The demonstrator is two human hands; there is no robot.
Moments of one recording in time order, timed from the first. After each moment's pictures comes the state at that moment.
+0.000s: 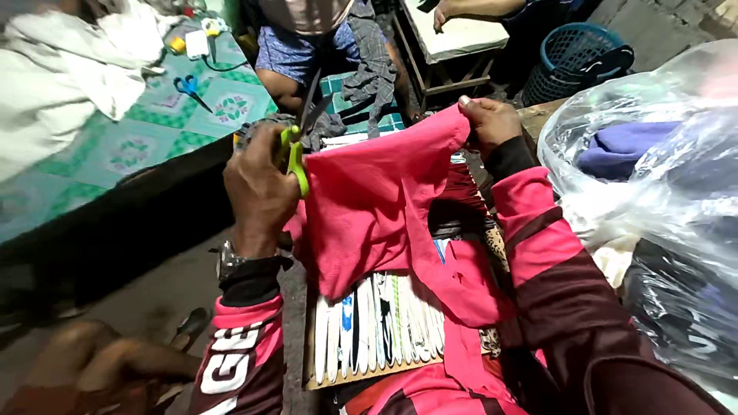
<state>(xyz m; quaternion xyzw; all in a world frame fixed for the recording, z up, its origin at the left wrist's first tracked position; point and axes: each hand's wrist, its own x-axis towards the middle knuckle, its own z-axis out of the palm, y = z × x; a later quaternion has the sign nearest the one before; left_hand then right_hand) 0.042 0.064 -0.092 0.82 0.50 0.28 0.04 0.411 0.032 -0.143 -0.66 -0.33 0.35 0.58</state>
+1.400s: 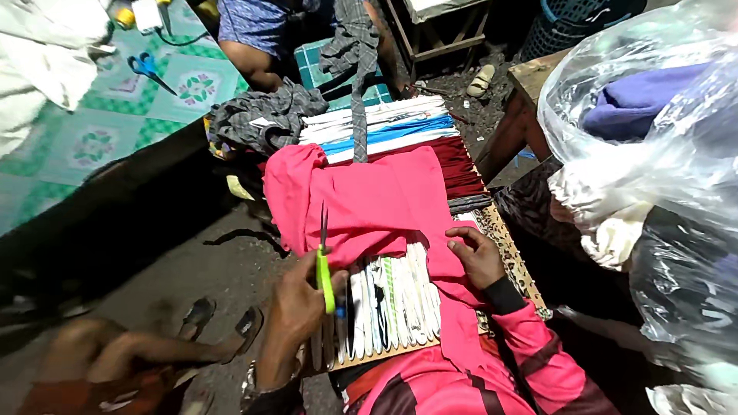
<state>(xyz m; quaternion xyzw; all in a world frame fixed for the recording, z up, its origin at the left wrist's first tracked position) 0.007 -0.086 -0.178 0.72 0.57 0.11 0.37 0.322 -0.184 -0.298 -0.70 -0.32 0.41 0.49</state>
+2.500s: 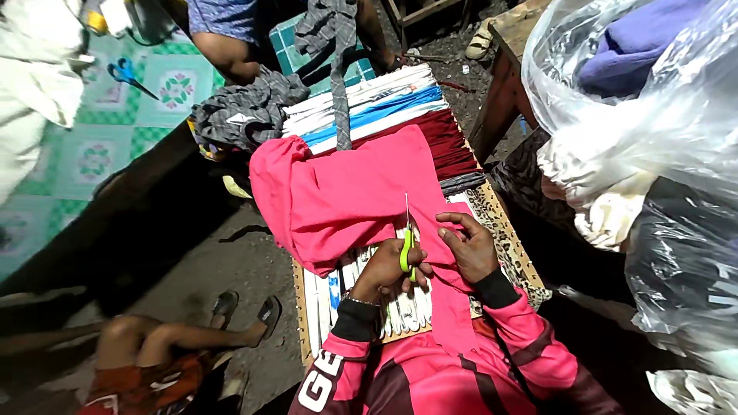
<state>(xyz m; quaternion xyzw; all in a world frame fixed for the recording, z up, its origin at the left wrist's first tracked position) 0.147 -0.096 -0.258 0.42 0.43 -0.02 0.80 0.318 -0.196 -0.297 -0.67 -0.30 0.40 0.55</state>
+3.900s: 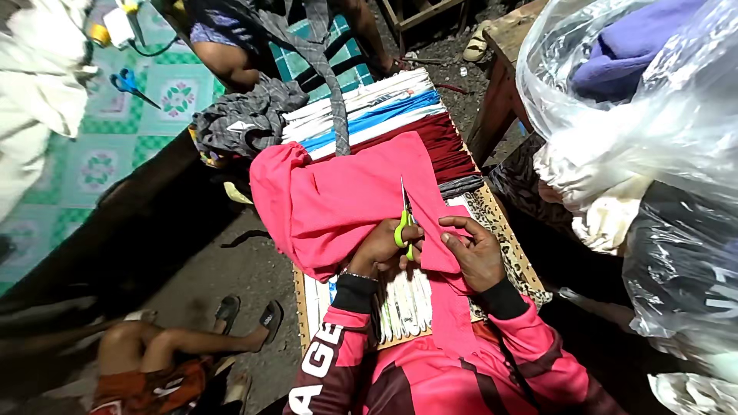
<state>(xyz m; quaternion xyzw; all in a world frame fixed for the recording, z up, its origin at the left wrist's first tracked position) 0.167 -0.054 -0.261 0.44 0.40 -0.01 0.80 0.318 -0.202 -0.281 -0.63 -0.28 0.40 0.61</state>
